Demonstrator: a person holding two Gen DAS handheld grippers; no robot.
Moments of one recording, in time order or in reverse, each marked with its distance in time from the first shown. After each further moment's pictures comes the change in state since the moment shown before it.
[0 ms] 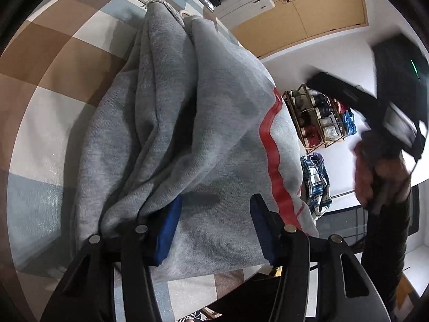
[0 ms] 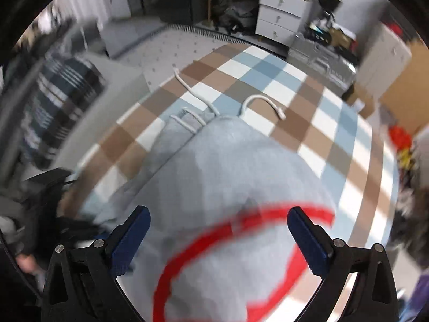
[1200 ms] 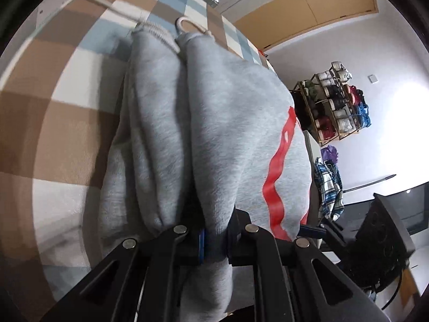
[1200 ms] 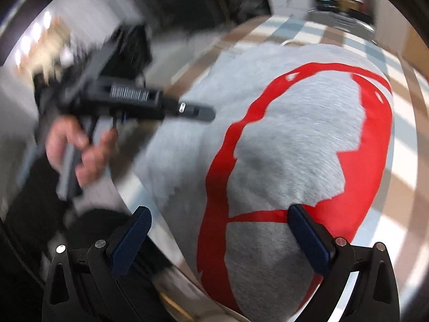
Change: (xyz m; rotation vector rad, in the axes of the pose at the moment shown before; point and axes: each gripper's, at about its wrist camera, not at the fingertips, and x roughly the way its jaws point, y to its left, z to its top) left arm 0.019 0.013 0.067 0.030 0.087 0.090; right arm 0.002 0.018 -0.132 0.114 -0.022 0.308
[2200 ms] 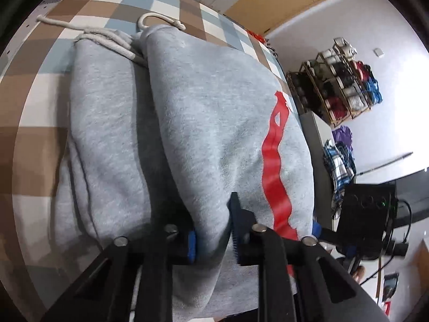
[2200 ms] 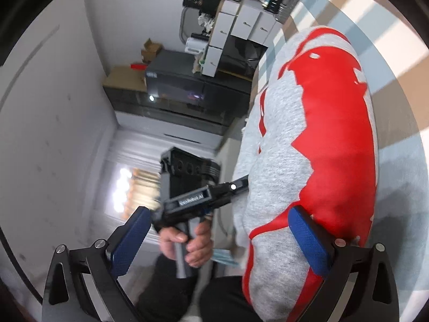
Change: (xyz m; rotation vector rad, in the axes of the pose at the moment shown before) left arm 0.017 -0.055 0.000 0.096 0.040 0.120; right arm -0.030 -0.112 -0.077 0.627 -0.516 0.749
